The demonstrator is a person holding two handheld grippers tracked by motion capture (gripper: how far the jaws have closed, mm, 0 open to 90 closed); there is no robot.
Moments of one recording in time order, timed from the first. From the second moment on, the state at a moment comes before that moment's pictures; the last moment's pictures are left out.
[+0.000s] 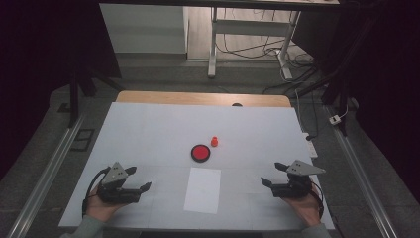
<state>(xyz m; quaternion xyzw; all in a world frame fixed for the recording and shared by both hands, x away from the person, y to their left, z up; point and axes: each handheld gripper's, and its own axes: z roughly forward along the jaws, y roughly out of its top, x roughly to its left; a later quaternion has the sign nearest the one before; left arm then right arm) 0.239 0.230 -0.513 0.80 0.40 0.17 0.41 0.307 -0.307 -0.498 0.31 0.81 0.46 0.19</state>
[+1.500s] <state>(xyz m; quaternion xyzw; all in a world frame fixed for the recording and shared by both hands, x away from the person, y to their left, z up) 0.244 0.233 -0.515 0.80 0.40 0.18 0.41 0.325 -0.264 -0.485 0.29 0.82 0.47 0.17</state>
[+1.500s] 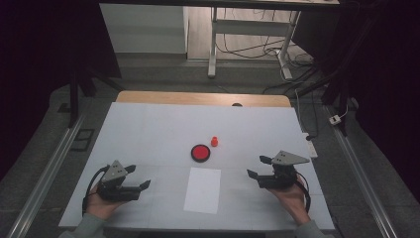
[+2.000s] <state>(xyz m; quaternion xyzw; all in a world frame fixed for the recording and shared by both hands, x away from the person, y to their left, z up) 0.244 0.232 -0.516 0.80 0.40 0.17 0.41 0.340 -0.246 -0.481 0.29 0.81 0.48 0.16</state>
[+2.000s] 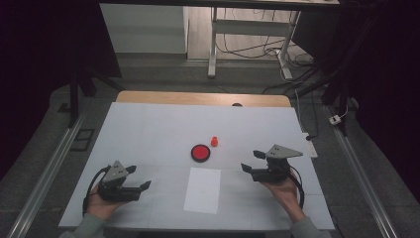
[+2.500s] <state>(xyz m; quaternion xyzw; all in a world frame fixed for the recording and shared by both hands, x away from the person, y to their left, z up) 0.247 0.228 -0.518 0.81 0.40 0.17 0.40 0.355 -0.224 -0.481 0.29 0.82 0.47 0.16</state>
